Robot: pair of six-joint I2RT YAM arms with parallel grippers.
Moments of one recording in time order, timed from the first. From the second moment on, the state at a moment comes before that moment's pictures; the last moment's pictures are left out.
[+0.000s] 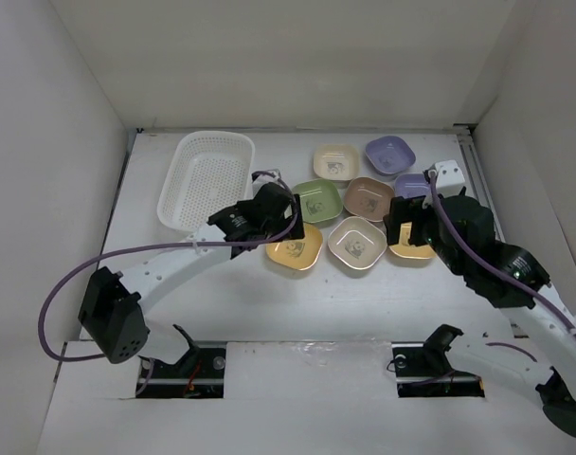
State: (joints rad) left arm -0.80 1.40 1.16 -0.59 -0.29 -0.70; right arm 0.72 0.85 1.22 -0.80 0.48 0.23
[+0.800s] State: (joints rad) left arm -0.74 1.64 0.90 -0.43 -0.42 -0.90; right arm 0.71 0.80 1.15 -0.75 0.33 0.18
